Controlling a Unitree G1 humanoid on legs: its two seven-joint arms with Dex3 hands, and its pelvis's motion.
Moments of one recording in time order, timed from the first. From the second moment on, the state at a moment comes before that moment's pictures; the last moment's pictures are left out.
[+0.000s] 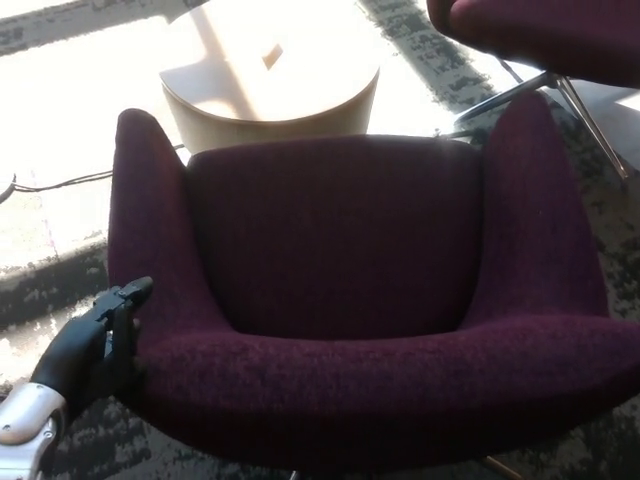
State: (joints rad) left_arm -0.40 0.36 0.01 1.01 -0.06 -0.30 -0.34; right_arm 0.07 -0.15 0.08 1.24 -0.24 -0.76 -0.25
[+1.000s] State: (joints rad) left_arm -0.30 0.22 -0.25 0.83 -0.01 -0.30 -0.34; right_arm 0.07 -0.16 0.08 1.24 -0.24 -0.76 -0.24
